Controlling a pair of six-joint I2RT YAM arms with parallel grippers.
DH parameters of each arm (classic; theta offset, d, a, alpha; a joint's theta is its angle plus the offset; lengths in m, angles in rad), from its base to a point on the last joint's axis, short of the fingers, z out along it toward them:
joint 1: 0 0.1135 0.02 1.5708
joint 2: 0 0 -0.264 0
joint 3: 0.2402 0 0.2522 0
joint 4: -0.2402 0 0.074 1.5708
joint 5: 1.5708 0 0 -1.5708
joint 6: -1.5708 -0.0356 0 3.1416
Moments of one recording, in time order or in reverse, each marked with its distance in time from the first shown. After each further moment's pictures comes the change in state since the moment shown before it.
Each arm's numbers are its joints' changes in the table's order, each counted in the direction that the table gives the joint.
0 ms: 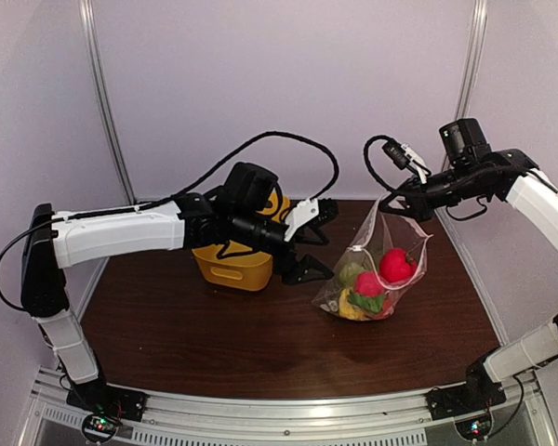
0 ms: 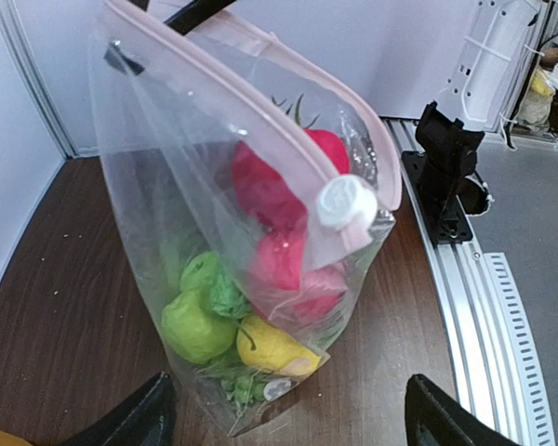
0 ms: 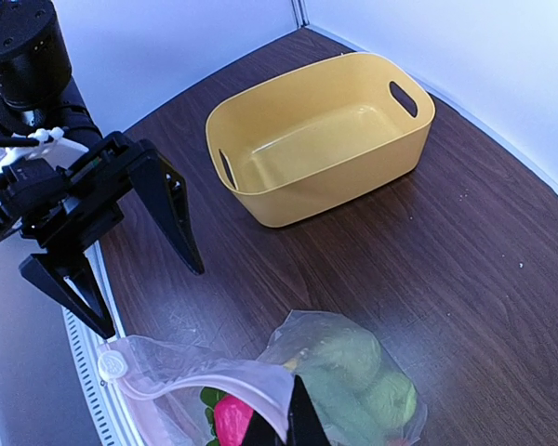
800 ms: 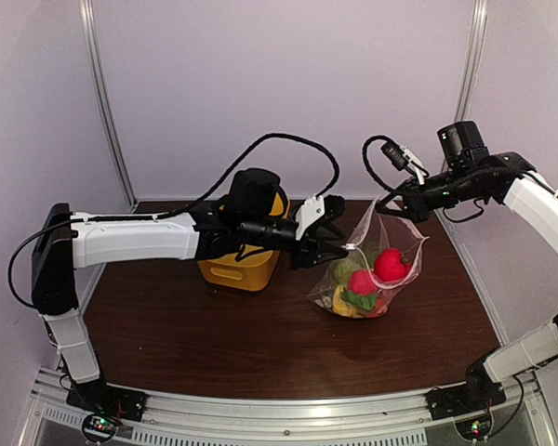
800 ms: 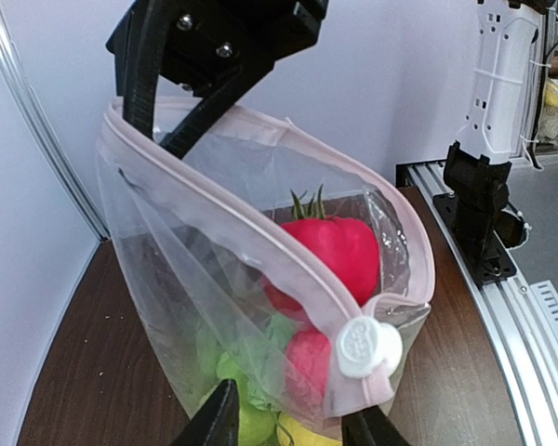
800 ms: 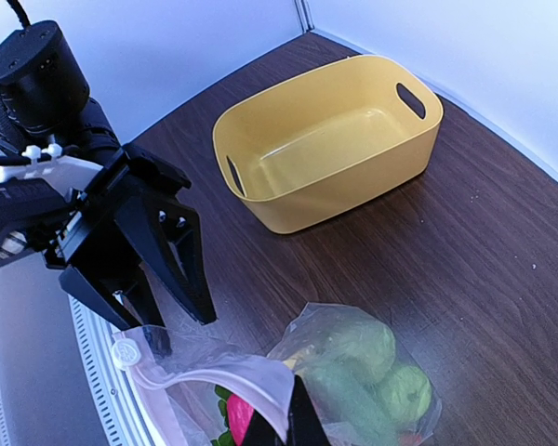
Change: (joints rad) left arm -0.012 -0.060 -0.054 0.346 0.008 -0.048; right arm 0.000 0.000 -0.032 0.045 -0.033 -0.039
